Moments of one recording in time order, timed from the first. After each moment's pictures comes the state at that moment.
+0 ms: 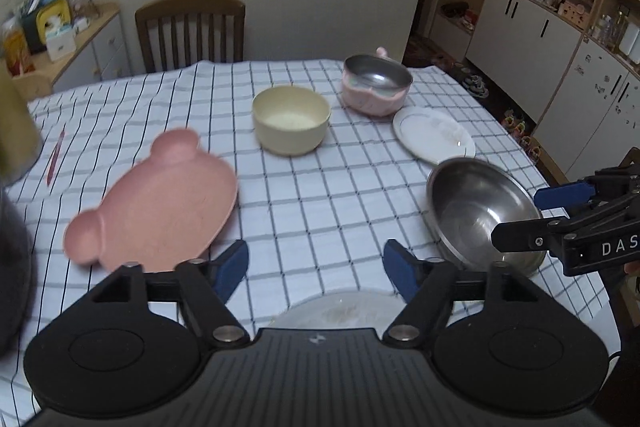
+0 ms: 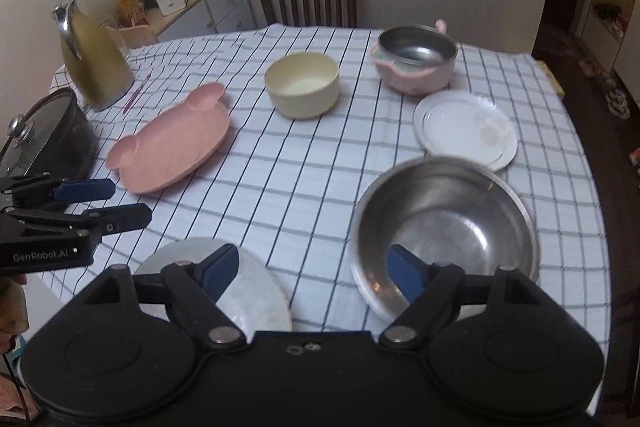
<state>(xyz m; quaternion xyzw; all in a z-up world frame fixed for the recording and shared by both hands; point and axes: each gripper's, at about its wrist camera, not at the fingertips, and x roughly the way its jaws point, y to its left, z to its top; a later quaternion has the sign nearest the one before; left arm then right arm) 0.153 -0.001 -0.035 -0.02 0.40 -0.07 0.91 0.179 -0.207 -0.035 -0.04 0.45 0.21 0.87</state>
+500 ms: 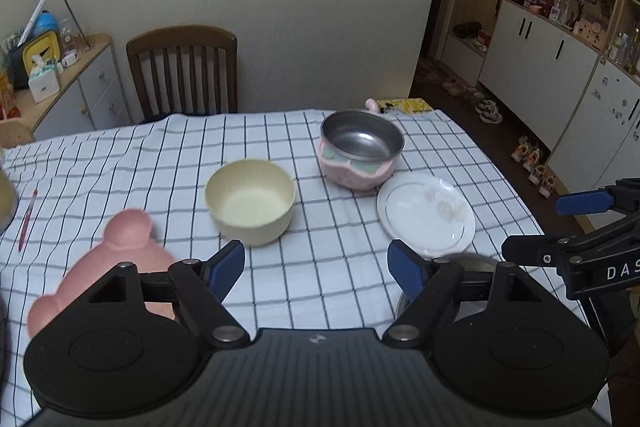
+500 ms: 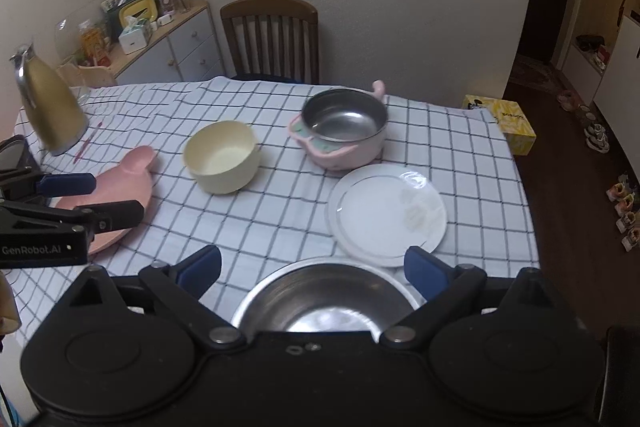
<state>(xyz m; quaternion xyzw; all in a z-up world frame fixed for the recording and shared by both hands) 0.254 -0.072 -0.016 -0.02 0.38 -0.04 0.92 0.272 -0.272 -0.011 -0.05 0.41 0.18 0.89</state>
